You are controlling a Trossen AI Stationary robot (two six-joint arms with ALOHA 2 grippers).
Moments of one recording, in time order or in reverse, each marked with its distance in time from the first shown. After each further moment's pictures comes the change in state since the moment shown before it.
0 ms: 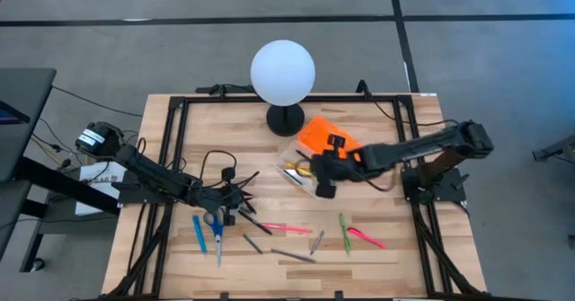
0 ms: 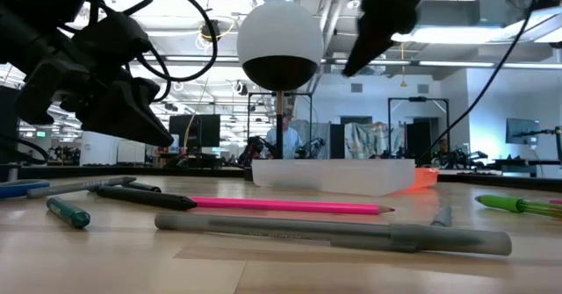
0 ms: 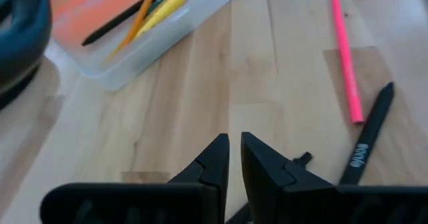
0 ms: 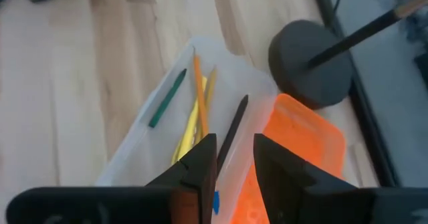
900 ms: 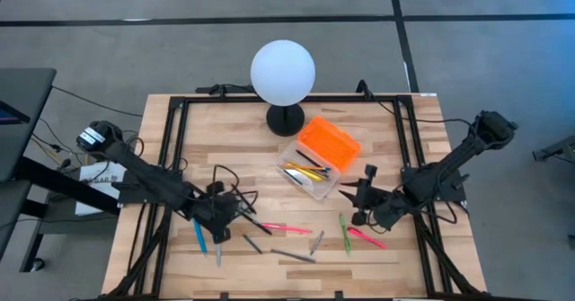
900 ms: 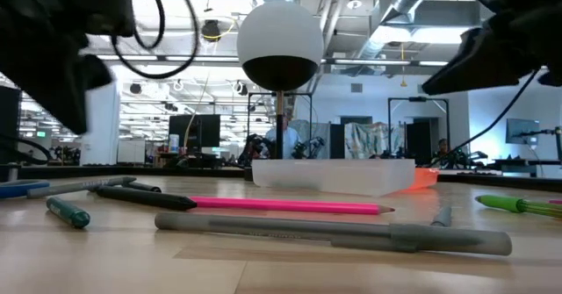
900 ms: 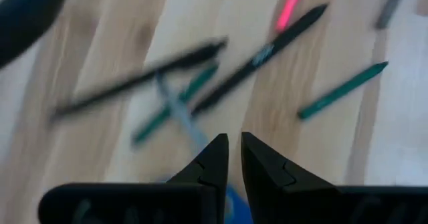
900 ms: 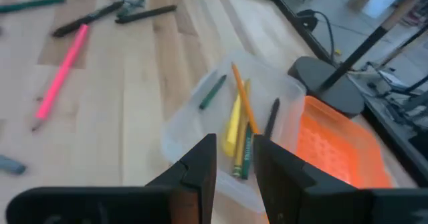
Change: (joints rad) left arm -0.169 -0.001 0.430 -0.978 0.197 -0.704; right arm 0.445 -0.312 -0.712 0.655 0.376 0.118
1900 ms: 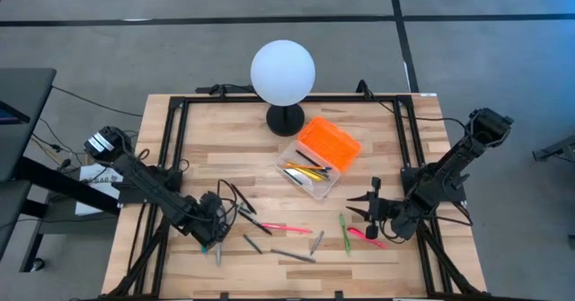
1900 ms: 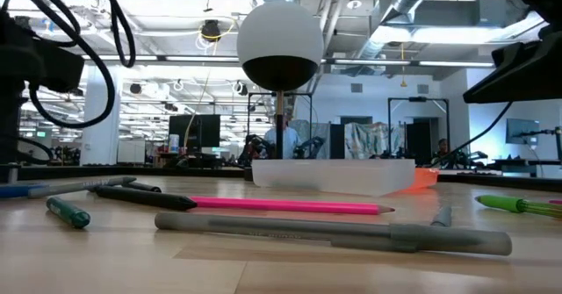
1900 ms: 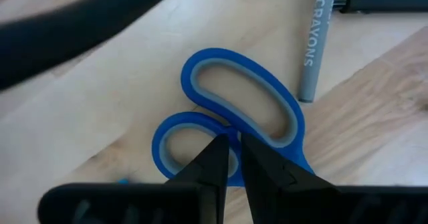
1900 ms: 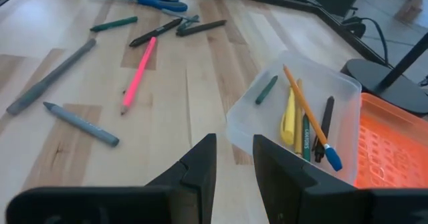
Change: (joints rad) left arm -0.122 0.132 -0.024 -0.171 0.074 -0.836; right arm 0.188 0.000 -0.147 0.220 0.025 0.092
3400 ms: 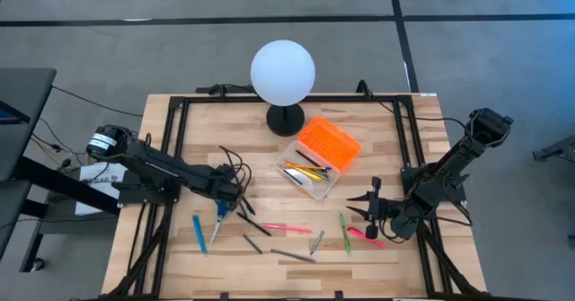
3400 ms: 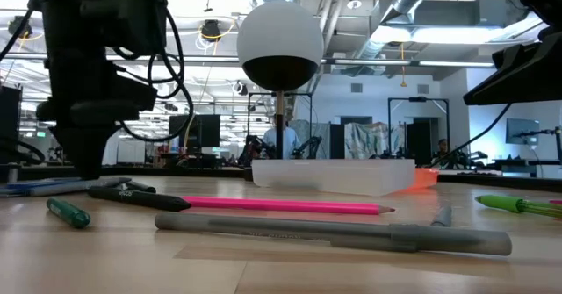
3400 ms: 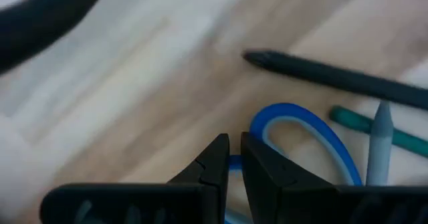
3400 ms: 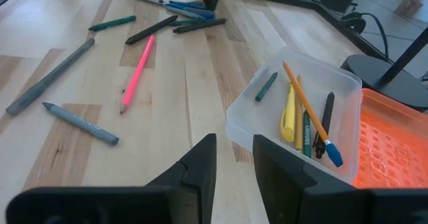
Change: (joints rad) left arm 0.455 0.000 -0.020 -0.011 -0.011 0.550; right arm -0.002 0.000 0.000 -0.013 -0.001 0.026
